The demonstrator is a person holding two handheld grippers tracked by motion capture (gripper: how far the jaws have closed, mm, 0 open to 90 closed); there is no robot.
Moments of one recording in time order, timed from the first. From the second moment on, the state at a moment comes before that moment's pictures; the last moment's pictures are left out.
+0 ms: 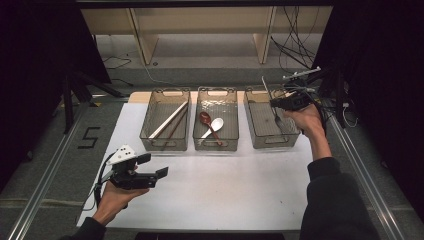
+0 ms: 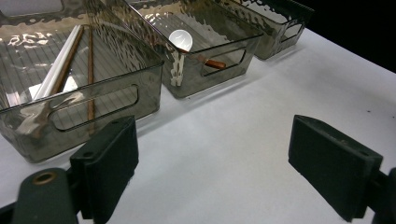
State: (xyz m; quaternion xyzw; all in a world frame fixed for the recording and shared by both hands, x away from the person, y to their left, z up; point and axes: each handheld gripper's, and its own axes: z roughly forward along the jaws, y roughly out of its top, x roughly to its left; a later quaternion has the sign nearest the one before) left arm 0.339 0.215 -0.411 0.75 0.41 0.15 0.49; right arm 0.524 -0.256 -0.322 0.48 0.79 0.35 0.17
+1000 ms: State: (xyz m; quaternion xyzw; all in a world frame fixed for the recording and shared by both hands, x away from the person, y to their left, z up) left arm 0.340 0.216 -0.412 0.75 0.41 0.15 0.50; right arm 0.557 -0.257 -0.345 0.54 0.76 0.33 0.18
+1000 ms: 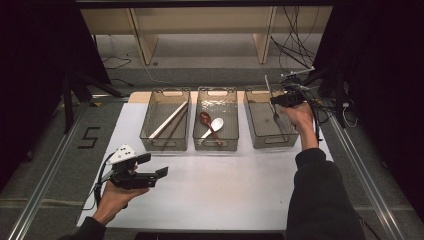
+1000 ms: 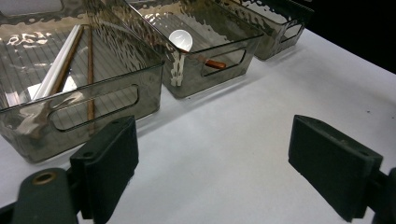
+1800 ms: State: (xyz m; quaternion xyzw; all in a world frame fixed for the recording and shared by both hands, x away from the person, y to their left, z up) left arm 0.340 0.216 -0.413 0.75 0.41 0.14 0.49; right arm 0.567 -0.247 -0.359 0.55 0.75 0.32 0.17
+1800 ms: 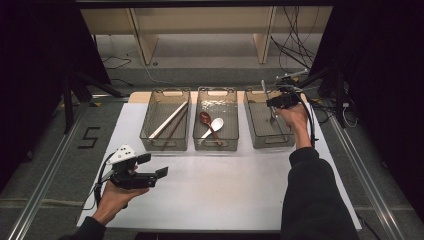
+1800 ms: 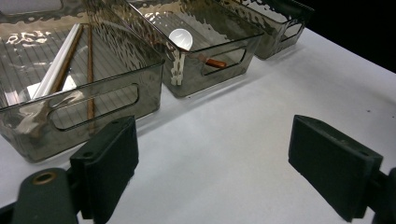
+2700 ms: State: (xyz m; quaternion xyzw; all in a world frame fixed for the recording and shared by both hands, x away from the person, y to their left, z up) left arm 0.340 0.217 -0.413 0.75 0.41 0.14 0.50; right arm 0.511 -0.234 -0.358 0.48 0.78 0.39 0.13
